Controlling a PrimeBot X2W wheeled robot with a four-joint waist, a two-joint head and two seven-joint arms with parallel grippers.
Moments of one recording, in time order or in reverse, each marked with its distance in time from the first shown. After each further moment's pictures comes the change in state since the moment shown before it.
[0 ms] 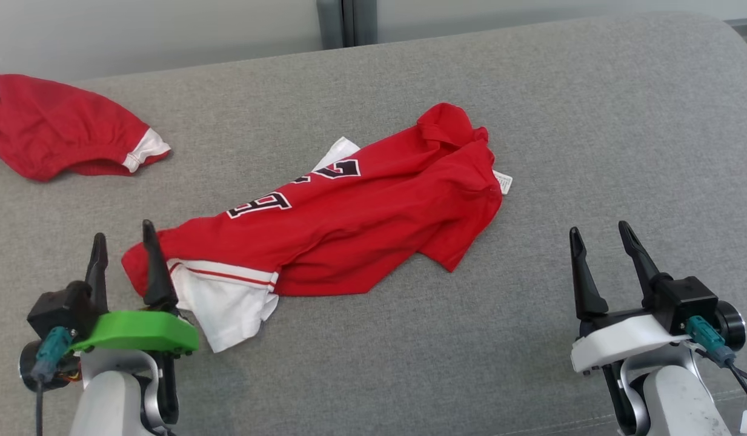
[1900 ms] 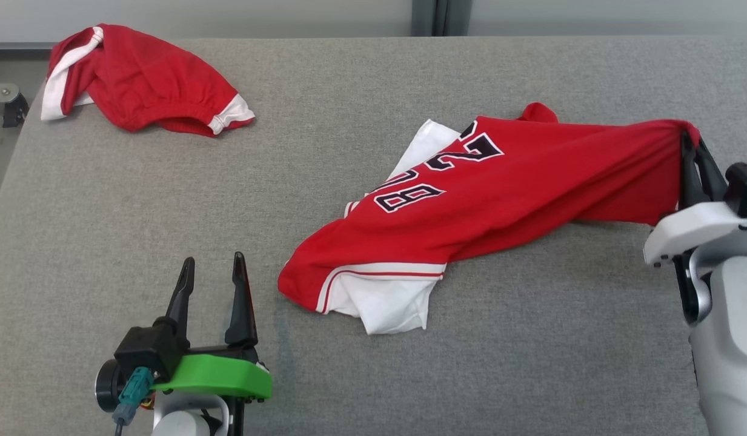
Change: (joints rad) left arm 0.166 -0.055 -0.187 -0.201 0.042 0.005 -0.001; right arm -0.394 -0.135 -0.175 0.383 -0.109 0.000 0.000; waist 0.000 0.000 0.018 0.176
